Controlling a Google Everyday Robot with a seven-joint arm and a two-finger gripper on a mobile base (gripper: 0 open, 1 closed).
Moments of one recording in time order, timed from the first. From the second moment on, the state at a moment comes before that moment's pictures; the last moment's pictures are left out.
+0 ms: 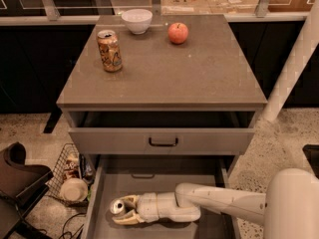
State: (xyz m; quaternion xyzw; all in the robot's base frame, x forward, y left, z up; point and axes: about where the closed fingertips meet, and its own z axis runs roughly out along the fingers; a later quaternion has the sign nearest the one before) arm 0.424 0.150 0.417 -0.55 0.52 0.48 0.45
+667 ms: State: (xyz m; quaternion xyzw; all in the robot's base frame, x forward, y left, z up) arm 0.423 0.151 0.417 -0.55 0.52 0.48 0.45
